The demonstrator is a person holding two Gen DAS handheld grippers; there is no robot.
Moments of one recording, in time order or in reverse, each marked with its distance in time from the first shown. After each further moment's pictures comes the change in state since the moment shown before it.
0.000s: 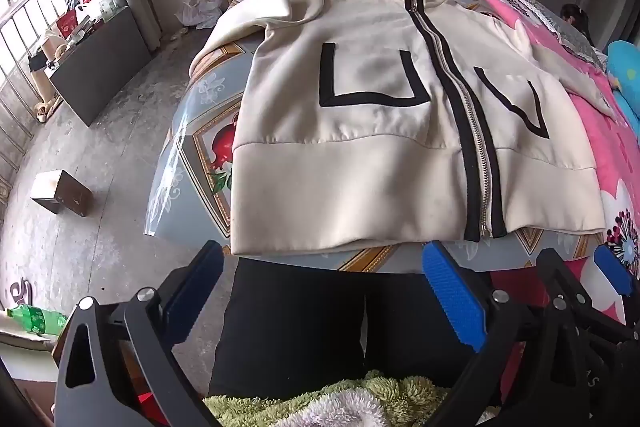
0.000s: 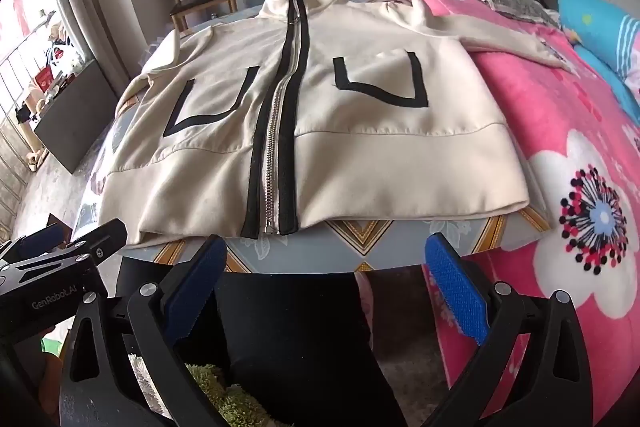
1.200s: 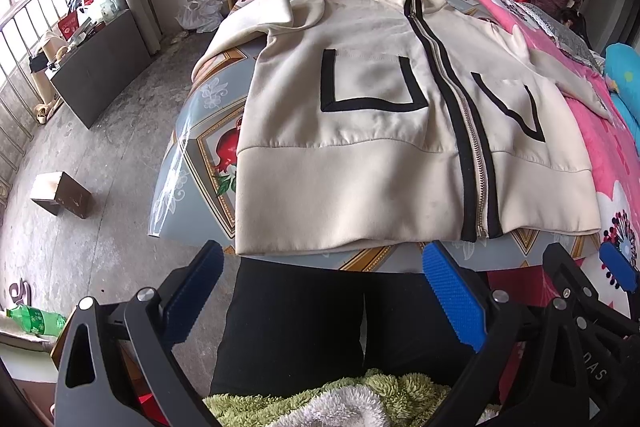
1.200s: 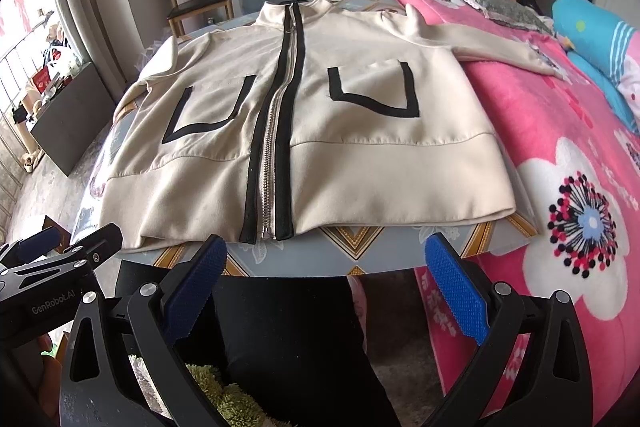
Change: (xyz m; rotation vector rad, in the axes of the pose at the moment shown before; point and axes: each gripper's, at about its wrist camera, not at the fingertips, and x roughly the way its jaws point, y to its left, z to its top) left arm -0.009 0.003 -0.001 -0.008 -0.017 -0.020; right arm -0.007 0.000 0.000 -0.007 -0.031 -0.030
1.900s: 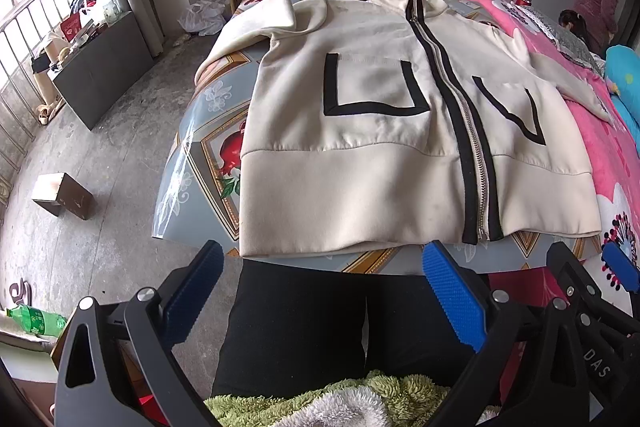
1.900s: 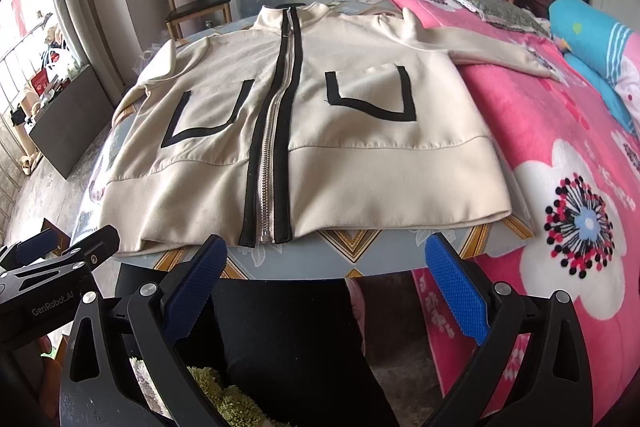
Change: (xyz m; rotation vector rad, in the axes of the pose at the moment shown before) left arm -0.002 0.001 0.002 -0.002 -0.010 0.005; right arm -0.001 -0.001 -0.001 0.006 -0.011 -0.007
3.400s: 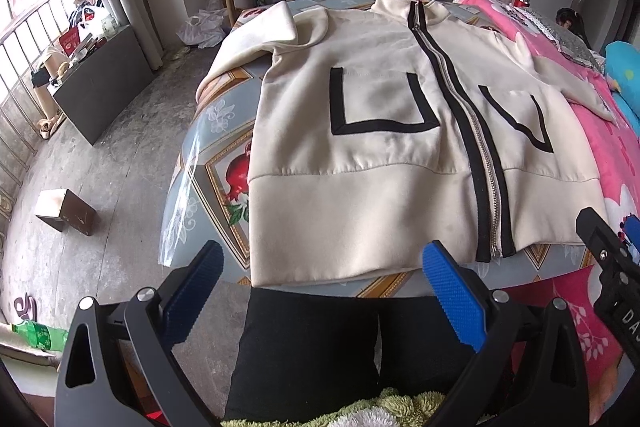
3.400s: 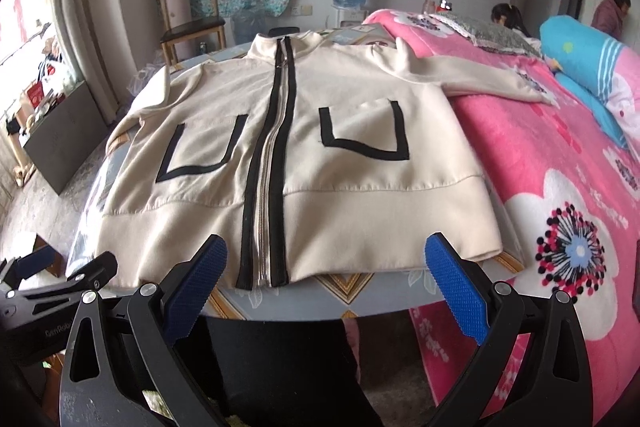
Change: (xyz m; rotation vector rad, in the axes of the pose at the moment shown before) left arm 0.004 0.012 0.010 0.030 -0.056 0.009; right arm -0.001 -0.001 0.023 0.023 -0.093 -0.031
